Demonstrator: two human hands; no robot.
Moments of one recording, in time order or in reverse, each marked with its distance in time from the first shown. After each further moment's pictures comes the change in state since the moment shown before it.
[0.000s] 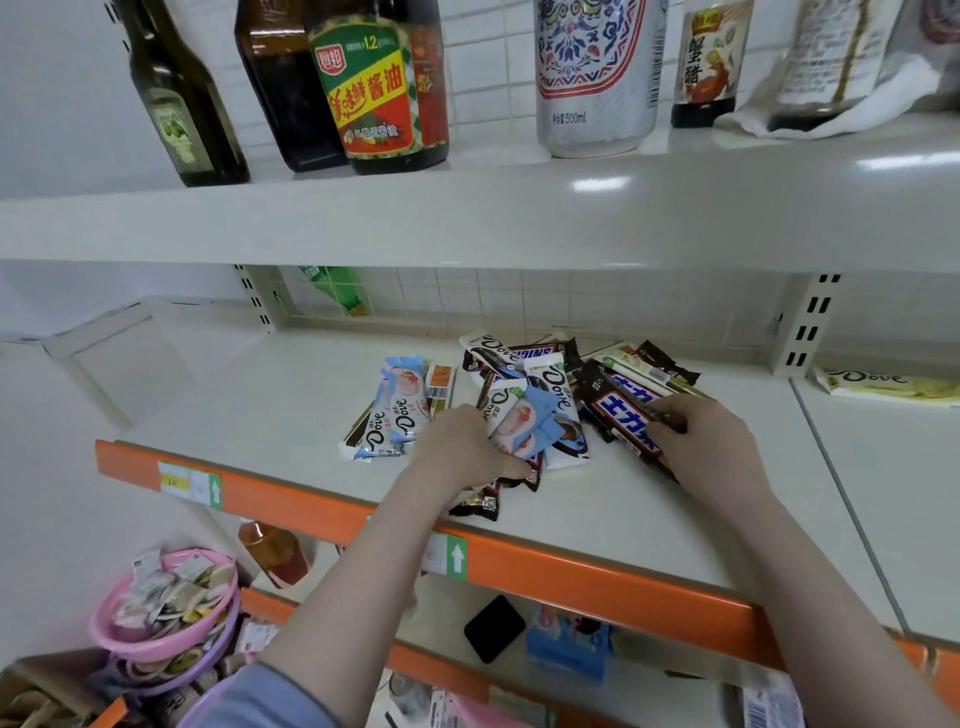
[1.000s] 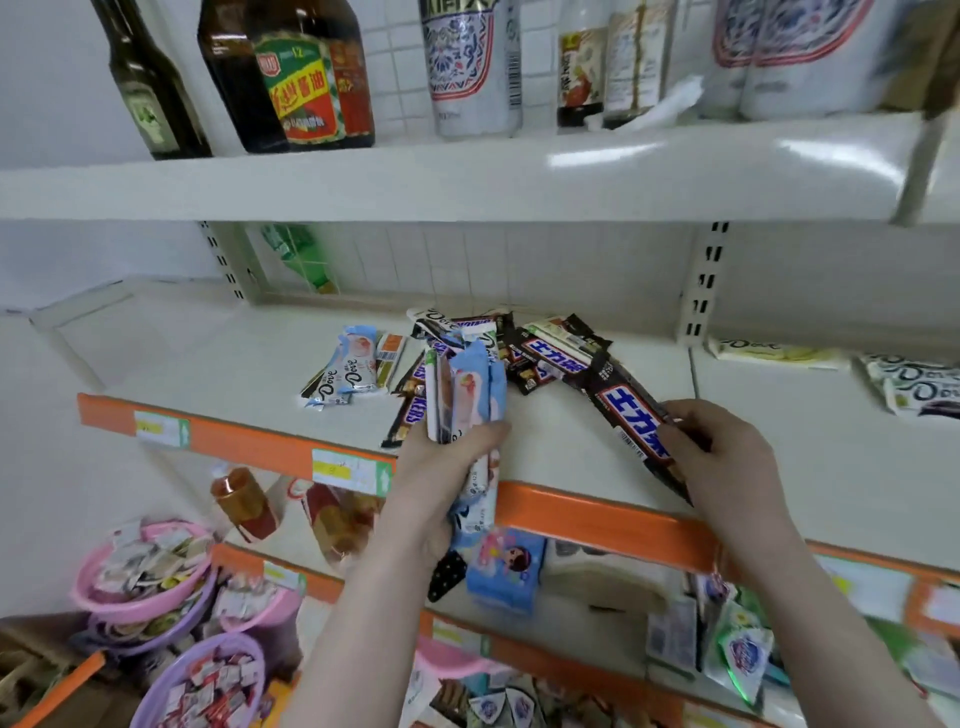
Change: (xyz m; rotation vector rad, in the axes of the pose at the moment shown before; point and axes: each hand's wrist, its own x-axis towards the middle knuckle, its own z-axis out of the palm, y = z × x) left_hand -0.116 0.056 0.050 -1.429 0.146 -0.078; right_hand -0.084 0.052 -0.082 0.262 0.071 -0.029
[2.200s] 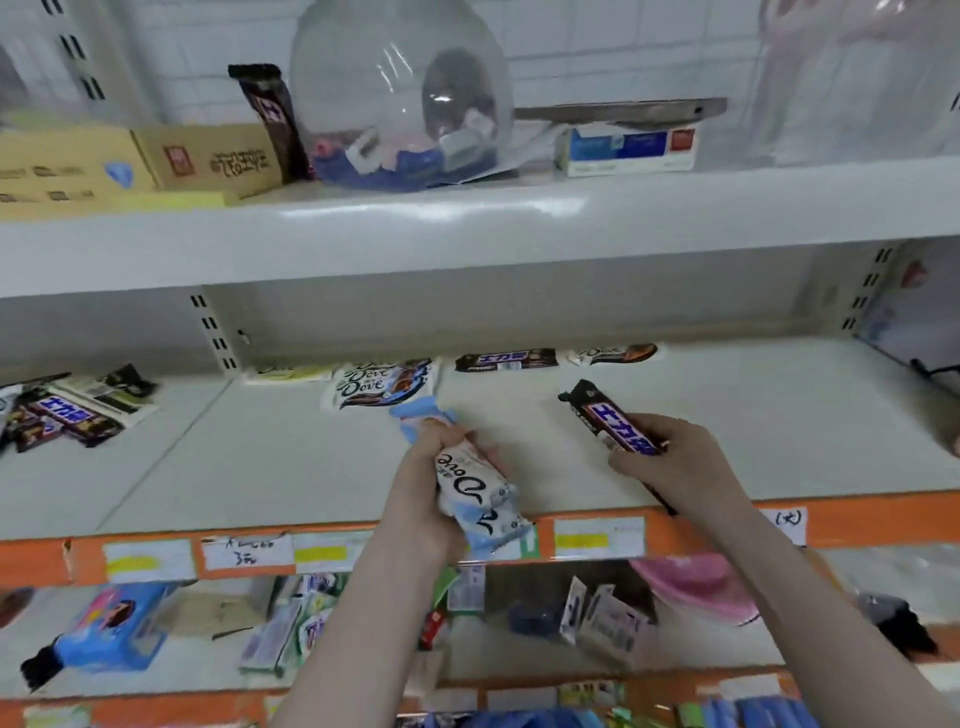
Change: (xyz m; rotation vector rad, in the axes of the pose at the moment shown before) left_hand -0.194 -0.097 0.489 -0.564 -0.347 -0.520; right_hand -0.017 0.267 -0.472 -0.073 0.046 0.179
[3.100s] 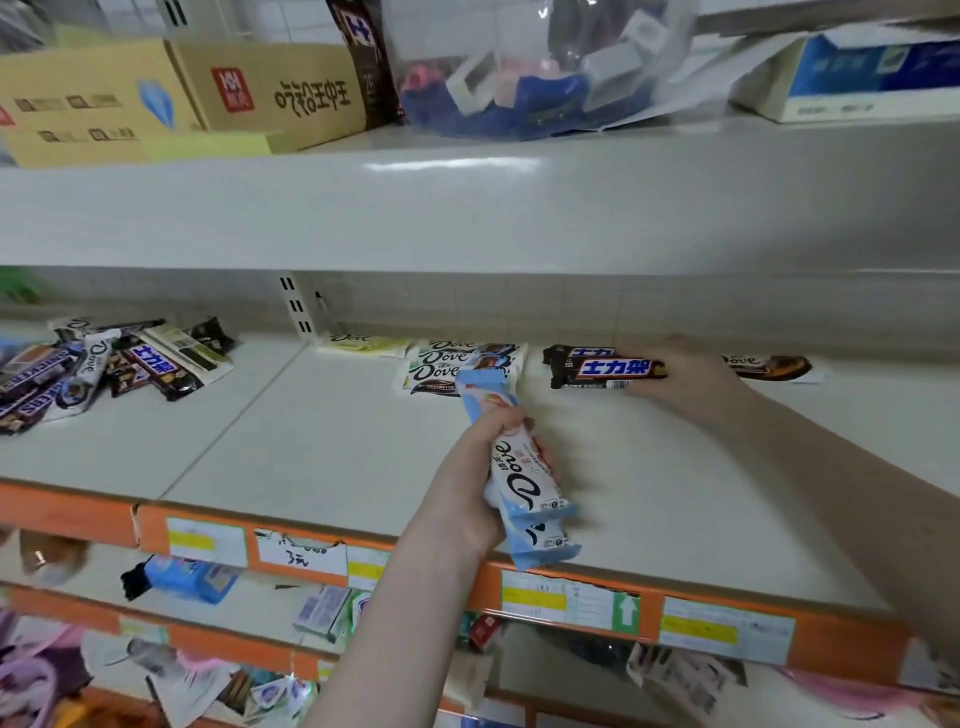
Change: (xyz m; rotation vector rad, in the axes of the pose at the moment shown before) left_hand 0.055 0.037 -0.017 0.122 0.005 0.025; right_hand 0.177 -0.004 0.073 -0.422 -0.231 -0.462
